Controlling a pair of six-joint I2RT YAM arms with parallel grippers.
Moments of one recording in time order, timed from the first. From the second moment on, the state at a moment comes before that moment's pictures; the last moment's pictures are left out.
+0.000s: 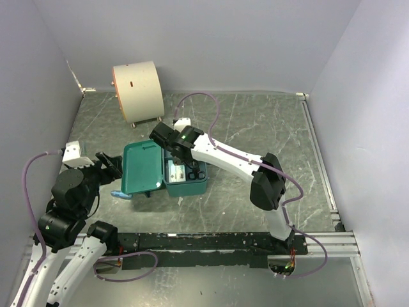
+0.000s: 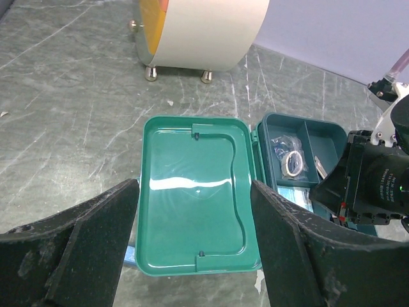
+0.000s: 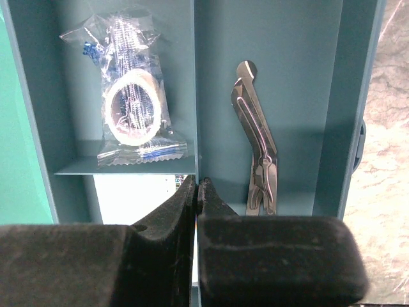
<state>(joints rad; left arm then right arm) -0.37 0.36 0.77 -0.62 -0.33 -0.44 1.02 2.03 1.90 -1.09 0.49 0.83</state>
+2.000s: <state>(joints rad) -0.13 0.89 0.71 -0.56 -0.18 -0.63 0.78 1.34 1.15 -0.53 0.38 0.64</state>
